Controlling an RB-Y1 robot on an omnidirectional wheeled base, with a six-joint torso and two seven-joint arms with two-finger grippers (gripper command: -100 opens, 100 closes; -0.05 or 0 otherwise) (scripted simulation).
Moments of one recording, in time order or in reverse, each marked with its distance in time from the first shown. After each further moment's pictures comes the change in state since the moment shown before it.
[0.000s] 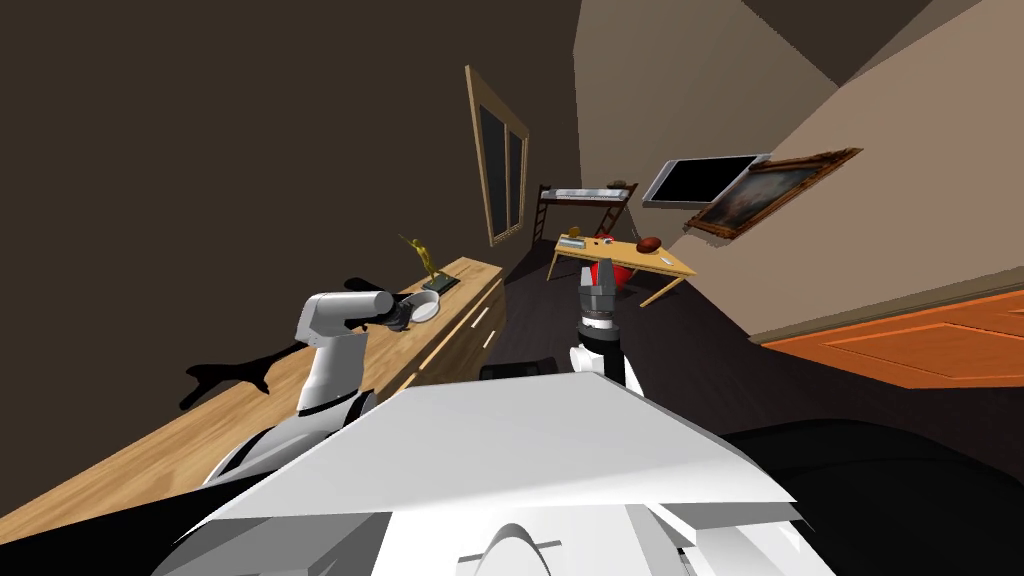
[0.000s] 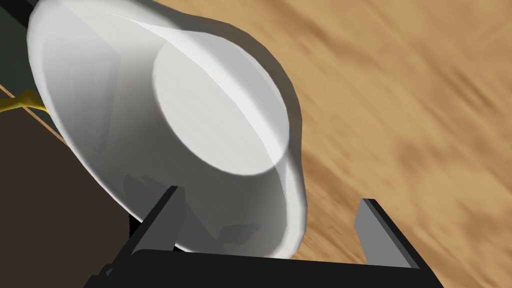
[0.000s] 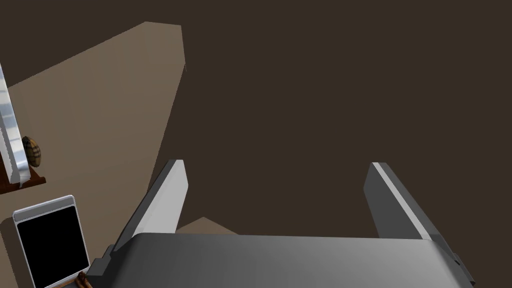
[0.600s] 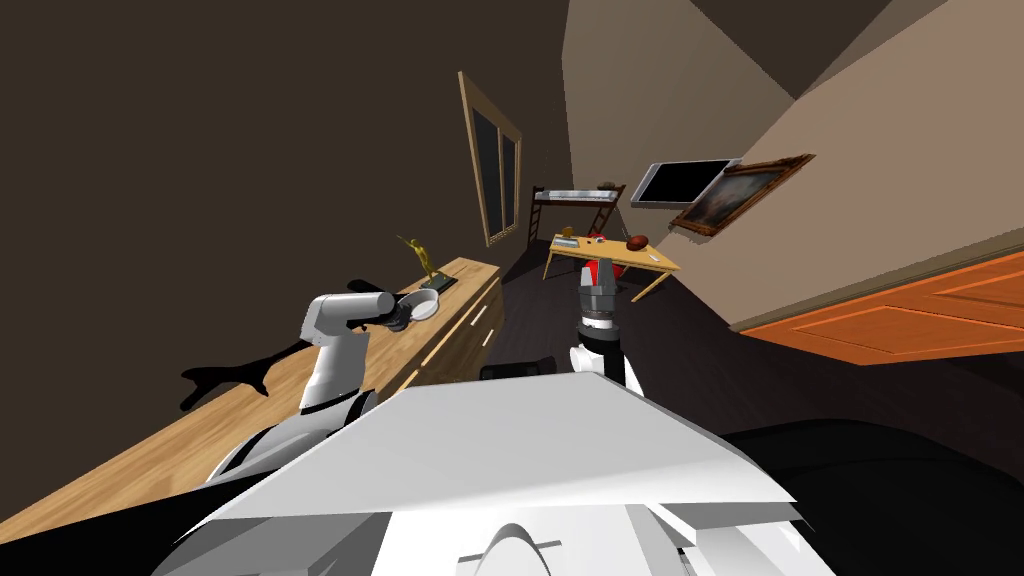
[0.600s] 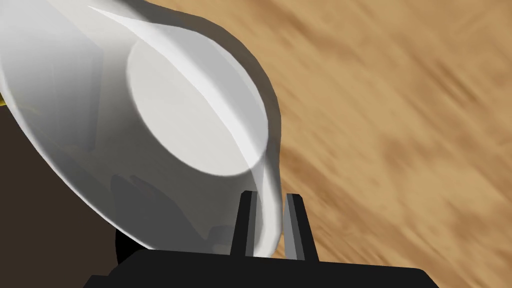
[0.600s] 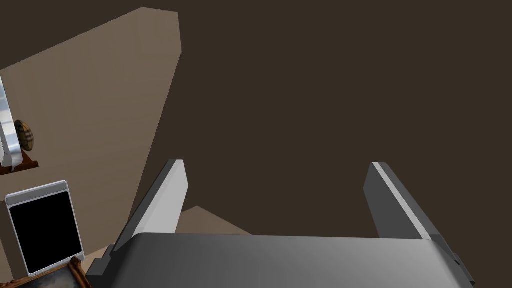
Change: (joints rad) left arm -0.006 -0.002 0.001 0.054 -0.020 -0.029 0.015; right arm 0.000 0.000 0.000 0.000 0.000 0.000 0.000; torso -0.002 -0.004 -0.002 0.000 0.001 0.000
